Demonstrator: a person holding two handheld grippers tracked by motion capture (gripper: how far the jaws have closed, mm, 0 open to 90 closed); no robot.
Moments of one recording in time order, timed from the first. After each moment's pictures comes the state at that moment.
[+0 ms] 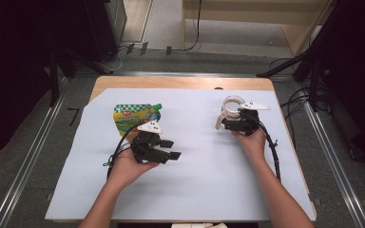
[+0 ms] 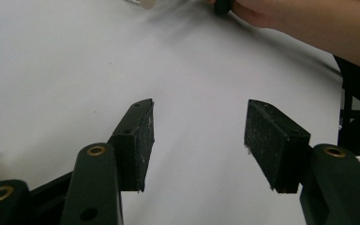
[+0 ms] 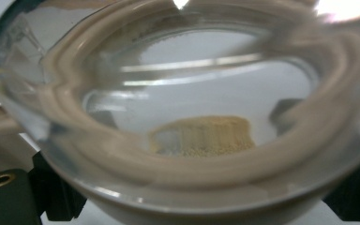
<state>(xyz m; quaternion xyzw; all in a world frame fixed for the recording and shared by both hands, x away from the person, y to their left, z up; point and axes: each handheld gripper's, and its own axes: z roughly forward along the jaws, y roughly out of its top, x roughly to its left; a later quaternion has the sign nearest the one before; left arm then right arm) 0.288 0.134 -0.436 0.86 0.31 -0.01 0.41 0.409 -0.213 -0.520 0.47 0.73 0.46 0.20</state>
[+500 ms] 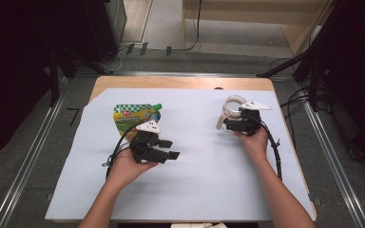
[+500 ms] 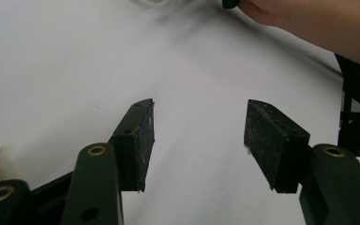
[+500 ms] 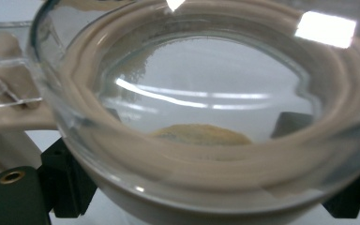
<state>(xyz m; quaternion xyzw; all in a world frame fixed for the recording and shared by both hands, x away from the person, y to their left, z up) 0.289 0.139 -0.436 0.86 0.31 -0.01 0.41 0.404 -0.216 -0.511 0.45 0.74 0.46 0.20</state>
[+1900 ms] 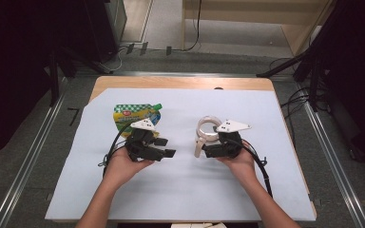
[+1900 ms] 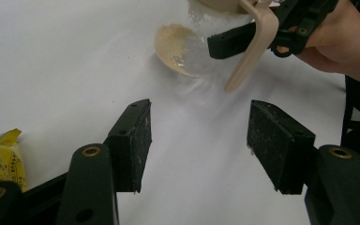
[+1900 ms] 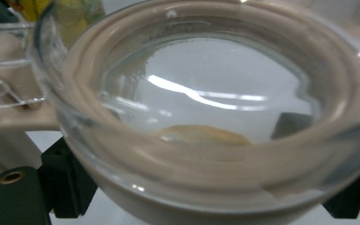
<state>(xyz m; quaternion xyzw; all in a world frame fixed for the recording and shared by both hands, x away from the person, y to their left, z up) 0.292 0.150 -0.434 0.85 0.33 -0.01 0.41 0.317 -0.143 -0.488 0.34 0.80 0.48 0.14</state>
